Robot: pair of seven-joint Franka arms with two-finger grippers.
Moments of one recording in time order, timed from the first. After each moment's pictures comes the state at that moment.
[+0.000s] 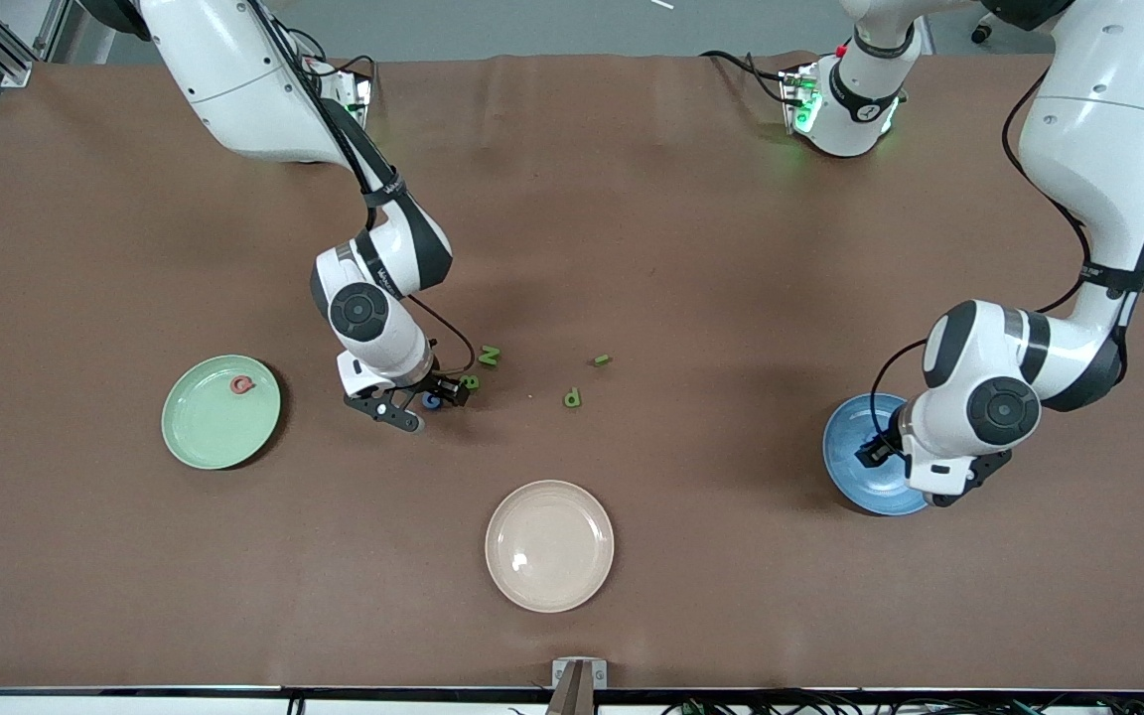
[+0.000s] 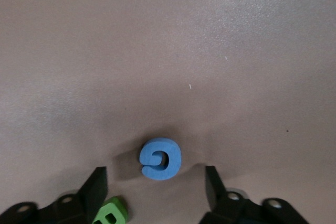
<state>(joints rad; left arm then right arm) 0.21 0.64 -0.42 -1.67 0.37 2.09 -0.95 0.44 0.58 0.03 -1.94 0.02 2.52 0.86</state>
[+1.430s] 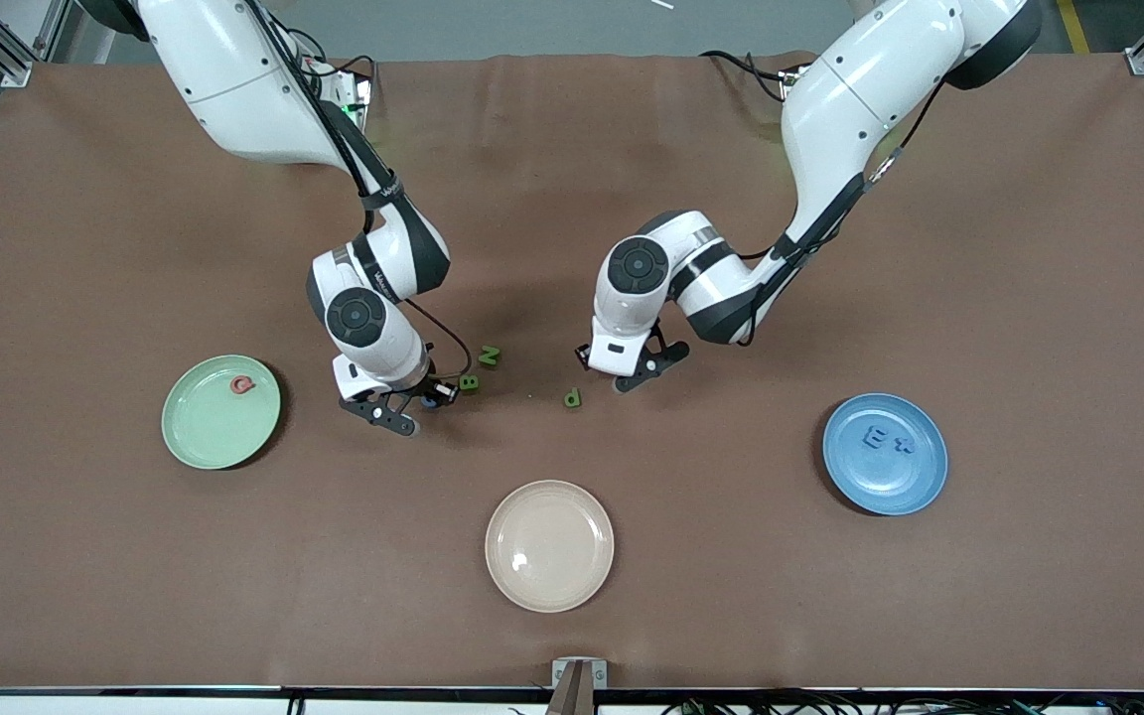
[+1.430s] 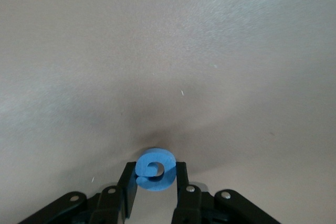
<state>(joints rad) -0.28 0.77 -0.54 -1.69 0.42 2.34 -1.49 0.44 0.55 0.02 -1.90 0.01 2.42 0.84</state>
